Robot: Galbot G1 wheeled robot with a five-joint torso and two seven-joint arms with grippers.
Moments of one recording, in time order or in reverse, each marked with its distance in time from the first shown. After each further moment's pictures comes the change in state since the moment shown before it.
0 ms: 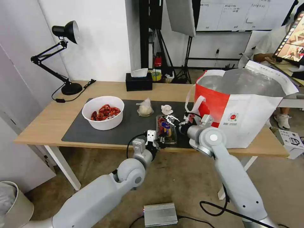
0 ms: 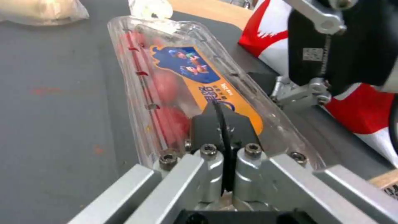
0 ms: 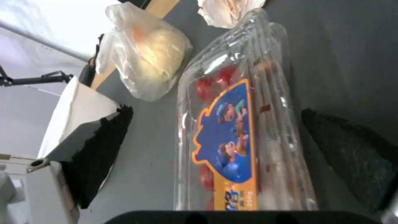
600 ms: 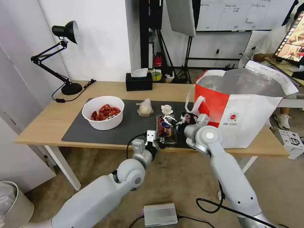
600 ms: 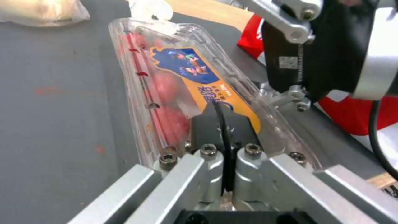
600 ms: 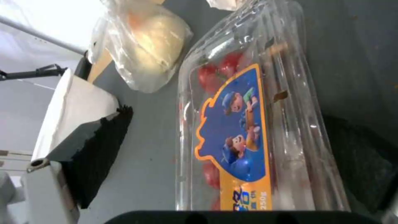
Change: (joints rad) left arm 0.009 0.000 -0.008 -0.010 0.000 -0.001 -0.002; right arm 0.026 0.036 -0.012 -0.041 0.006 -0.022 0.021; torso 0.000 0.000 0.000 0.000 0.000
